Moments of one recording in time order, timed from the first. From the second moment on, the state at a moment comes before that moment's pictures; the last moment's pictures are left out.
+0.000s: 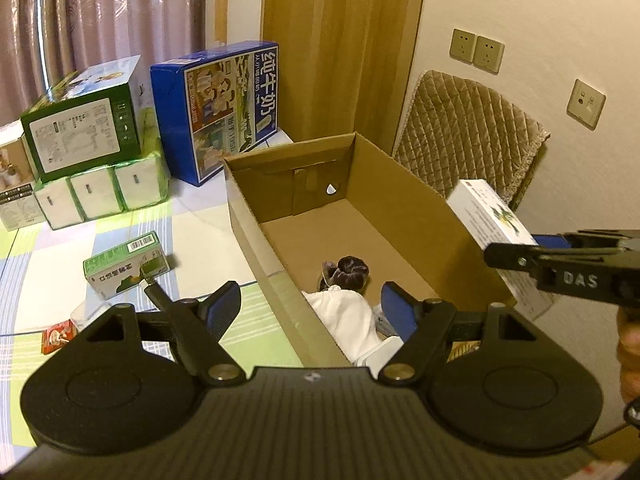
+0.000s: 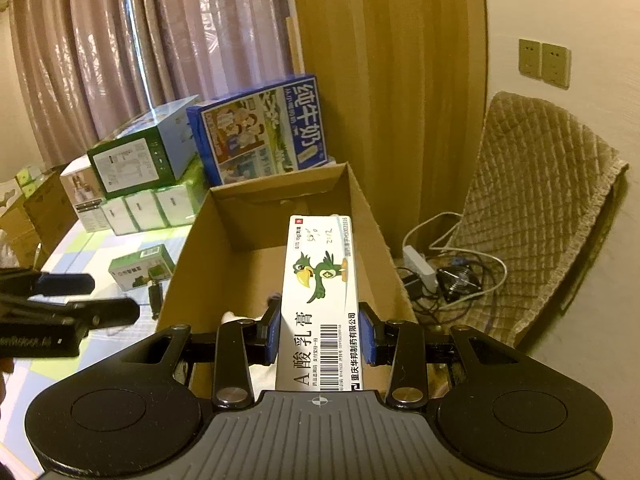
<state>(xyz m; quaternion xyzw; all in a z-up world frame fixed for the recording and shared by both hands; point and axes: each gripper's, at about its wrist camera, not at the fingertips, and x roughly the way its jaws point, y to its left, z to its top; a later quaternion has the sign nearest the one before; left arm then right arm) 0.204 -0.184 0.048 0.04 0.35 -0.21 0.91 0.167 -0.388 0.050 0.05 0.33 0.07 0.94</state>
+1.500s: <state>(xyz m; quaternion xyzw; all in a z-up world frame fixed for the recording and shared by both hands) 0.079 -0.005 0.052 -0.02 0.36 -0.07 0.93 0.042 -0.288 0.070 0.09 0.31 0.14 0.93</state>
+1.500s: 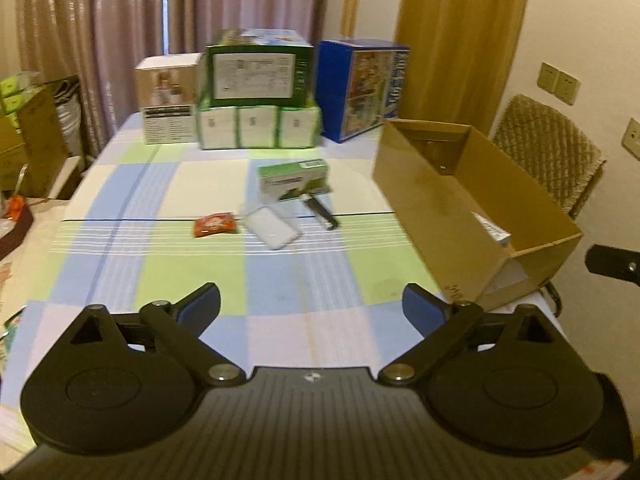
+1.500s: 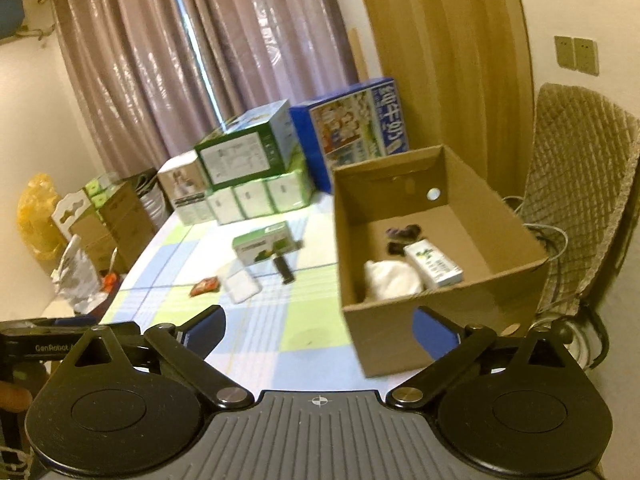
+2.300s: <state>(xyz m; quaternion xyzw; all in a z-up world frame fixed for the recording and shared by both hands) 0.062 0.052 0.045 -0.04 0.36 -0.02 0.93 0.035 -0.239 0.055 0.07 0.34 0.18 0.92</state>
